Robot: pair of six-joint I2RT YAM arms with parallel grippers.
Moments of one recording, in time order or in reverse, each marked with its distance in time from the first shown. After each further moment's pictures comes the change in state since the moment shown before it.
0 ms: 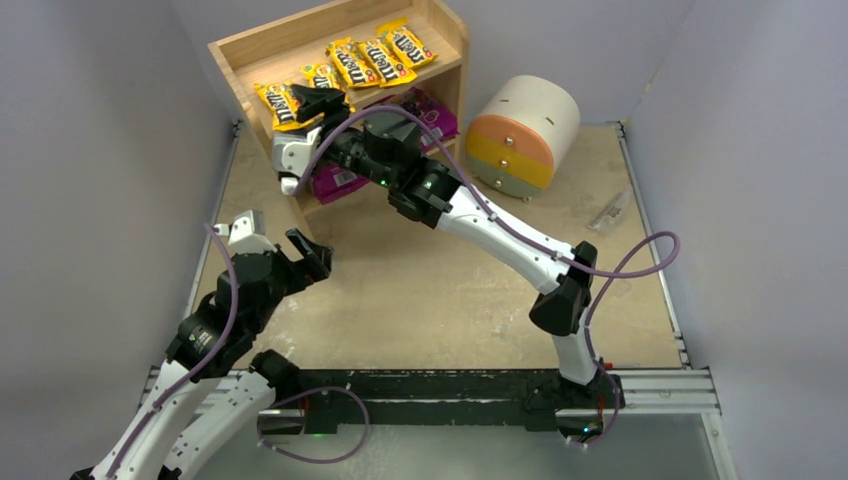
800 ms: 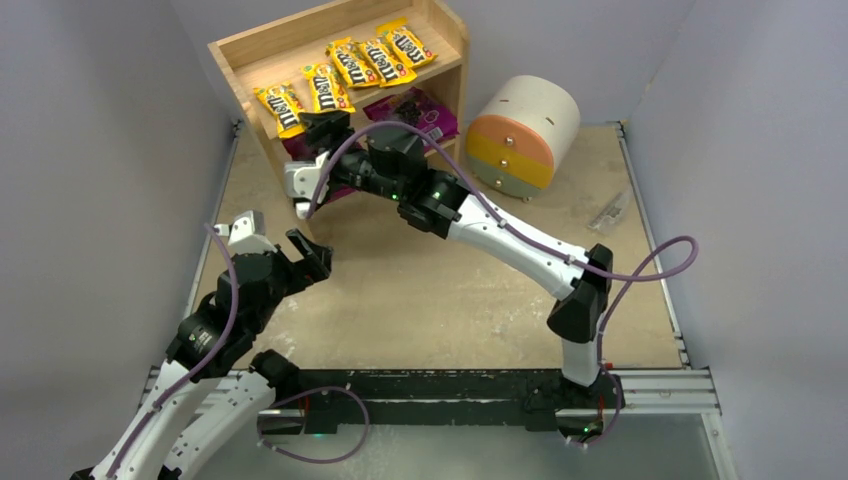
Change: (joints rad) left arm 0.000 0.000 0.000 -0.007 -0.002 0.000; right arm 0.006 -0.097 -0.171 -0.055 -0.057 -0.005
